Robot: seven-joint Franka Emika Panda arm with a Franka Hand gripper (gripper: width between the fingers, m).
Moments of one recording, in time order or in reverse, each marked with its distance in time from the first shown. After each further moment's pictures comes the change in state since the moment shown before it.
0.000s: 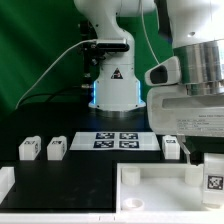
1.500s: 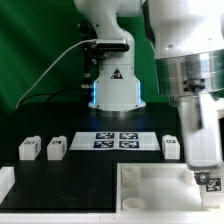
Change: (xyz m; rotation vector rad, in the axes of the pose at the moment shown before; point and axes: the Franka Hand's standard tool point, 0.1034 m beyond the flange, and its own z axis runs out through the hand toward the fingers) arm 0.012 0.019 0.009 -0.025 -0.014 1.228
